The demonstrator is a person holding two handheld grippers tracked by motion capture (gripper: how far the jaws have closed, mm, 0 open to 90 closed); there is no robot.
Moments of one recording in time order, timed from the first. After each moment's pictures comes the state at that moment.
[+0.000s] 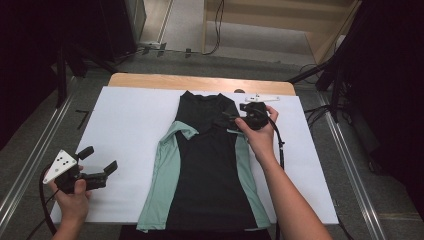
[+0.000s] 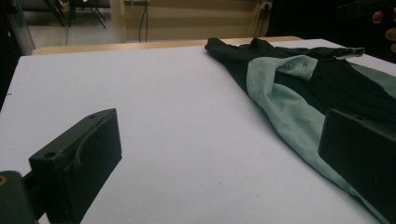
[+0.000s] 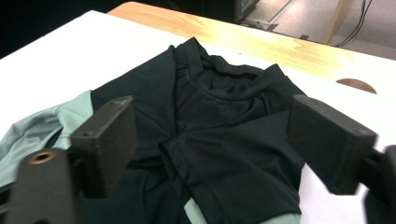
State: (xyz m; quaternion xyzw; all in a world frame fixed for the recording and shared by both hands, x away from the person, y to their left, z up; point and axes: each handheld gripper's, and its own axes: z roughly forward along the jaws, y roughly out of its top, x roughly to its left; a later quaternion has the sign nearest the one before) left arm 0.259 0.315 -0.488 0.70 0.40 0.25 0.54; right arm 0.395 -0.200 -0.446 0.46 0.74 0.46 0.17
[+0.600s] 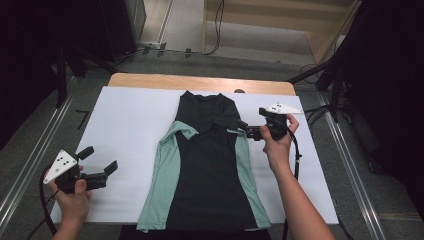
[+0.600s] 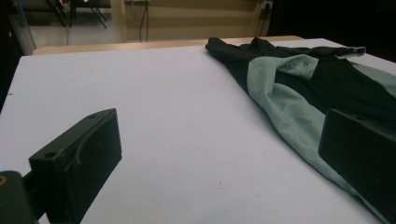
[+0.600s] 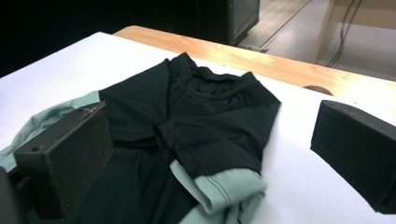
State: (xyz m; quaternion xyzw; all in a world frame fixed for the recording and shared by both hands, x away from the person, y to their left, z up) left arm 0.259 0.314 -0.488 0.70 0.40 0.25 0.54; right arm 0.353 -0.242 -0.443 0.45 0.71 0.50 0.21
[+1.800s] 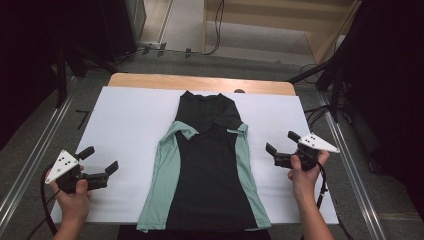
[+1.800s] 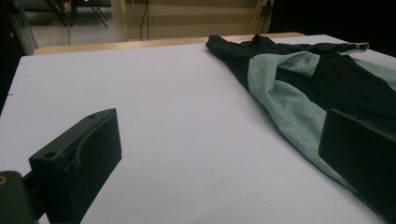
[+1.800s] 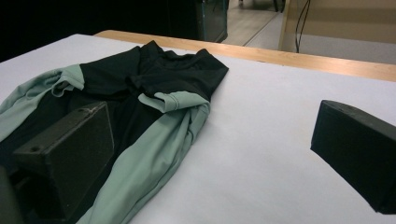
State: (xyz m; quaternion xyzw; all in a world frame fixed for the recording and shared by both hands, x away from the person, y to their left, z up) left arm 0.259 0.312 -0.488 0.70 0.40 0.25 0.53; right arm 0.269 -0.307 -0.474 0.47 0.67 0.51 0.26
